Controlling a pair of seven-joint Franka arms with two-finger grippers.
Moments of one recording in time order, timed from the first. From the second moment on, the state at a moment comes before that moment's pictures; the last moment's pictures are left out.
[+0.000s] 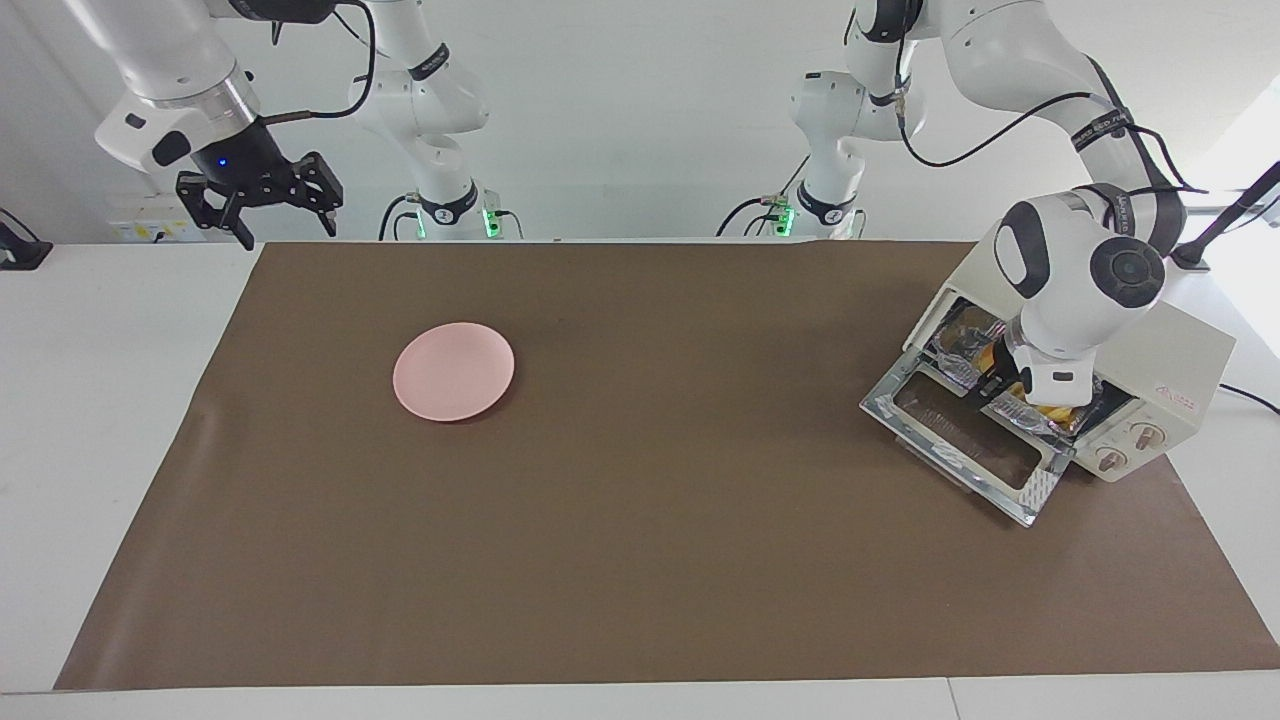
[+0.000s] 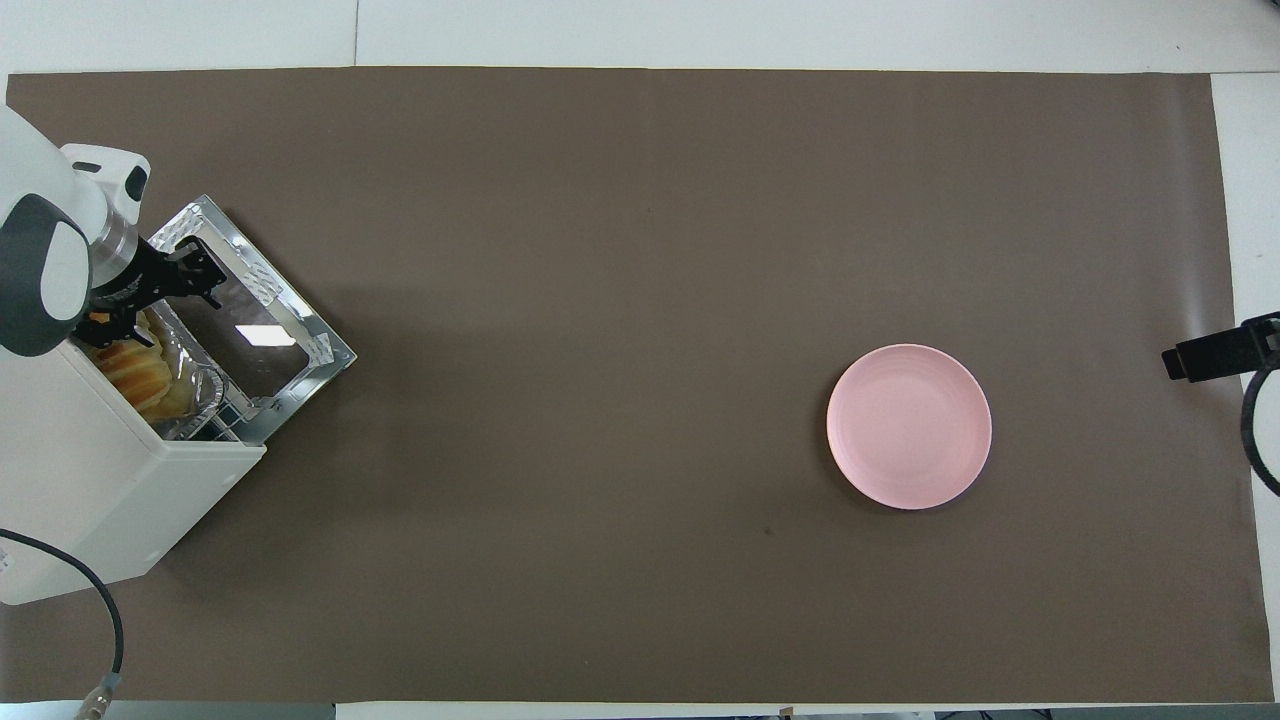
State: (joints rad) left arm -0.33 0.29 0.36 -1.73 0.06 1.87 -0.55; right arm 0.01 -0.09 -0.06 -1.62 -0.01 1.47 -0.26
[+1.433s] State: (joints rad) left arm -0.03 0.02 -0.04 -1.58 0.00 1.38 -0.06; right arm 0.01 -0.09 -0.06 -1.62 -0.01 1.47 -0.26
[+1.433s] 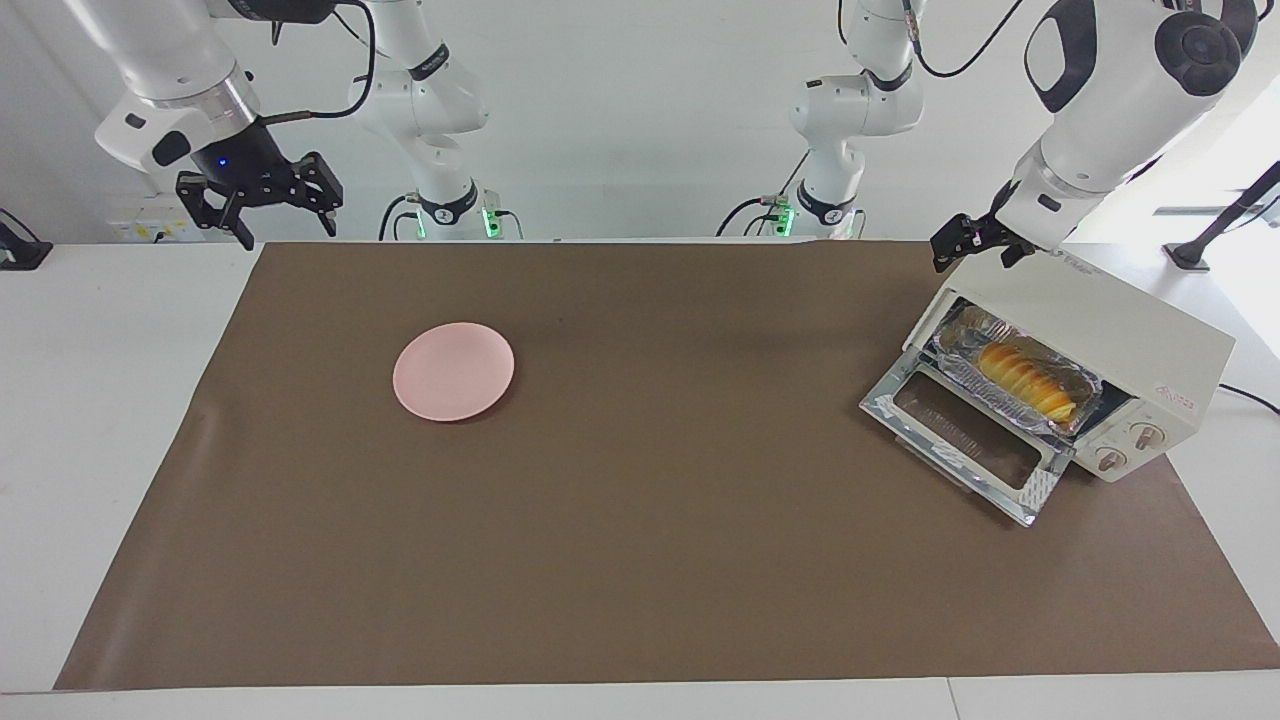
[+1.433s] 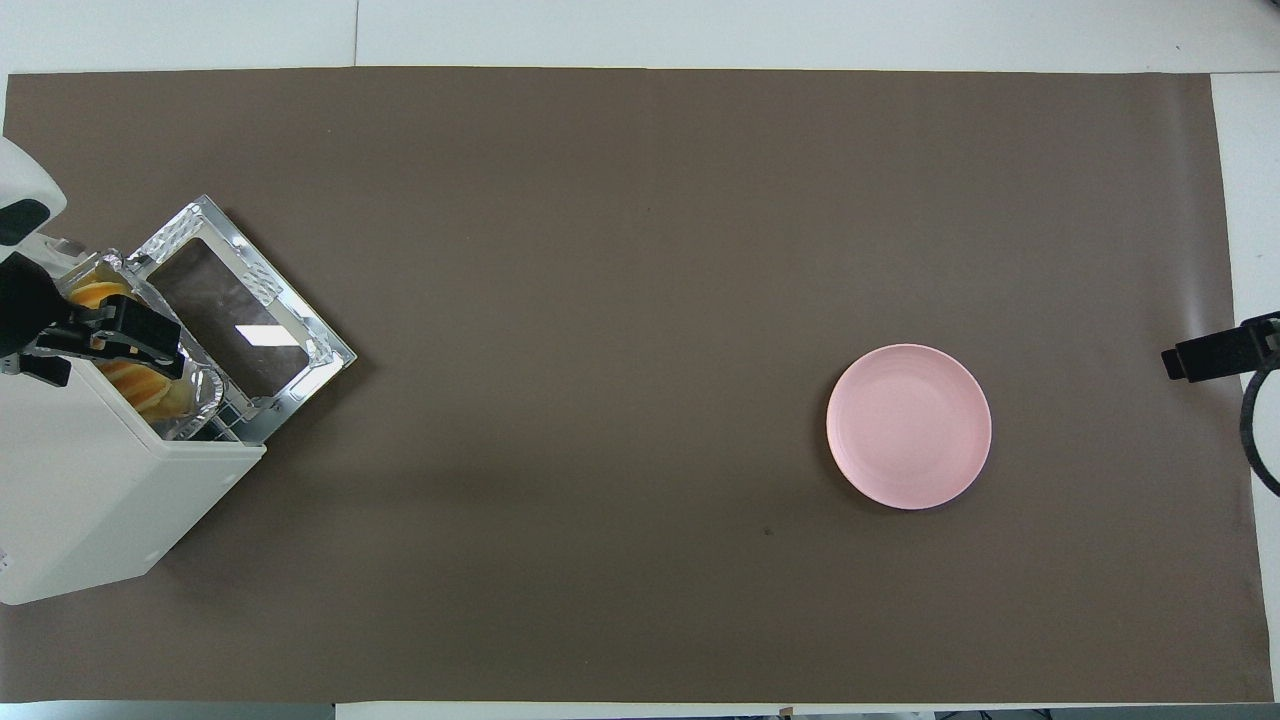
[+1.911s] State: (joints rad) left arm -0.03 0.00 -0.05 -1.59 0.00 1.38 -0.06; right arm 0.01 -0.09 -0.06 -1.62 -0.01 1.47 -0.26
